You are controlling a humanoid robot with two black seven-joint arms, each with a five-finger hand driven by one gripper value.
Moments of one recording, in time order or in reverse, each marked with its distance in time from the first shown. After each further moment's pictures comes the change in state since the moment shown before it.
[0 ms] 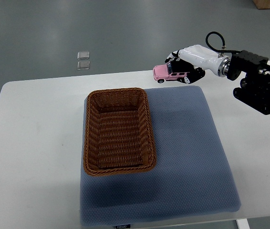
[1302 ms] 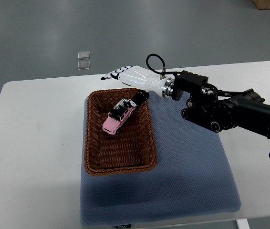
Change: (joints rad) left arm 0.000 0.000 0.000 -0.001 0.000 0.000 0.000; right arm -0.023 0.256 -0.011 0.028 0.085 -0.065 0.019
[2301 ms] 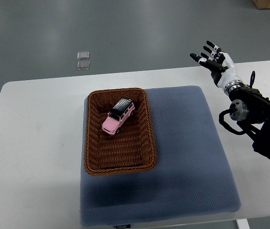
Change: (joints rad) left arm 0.000 0.000 0.000 -0.002 0.000 -0.001 0.000; right arm -0.360 -0.167 0.641 0.006 1.164 0.217 -0.084
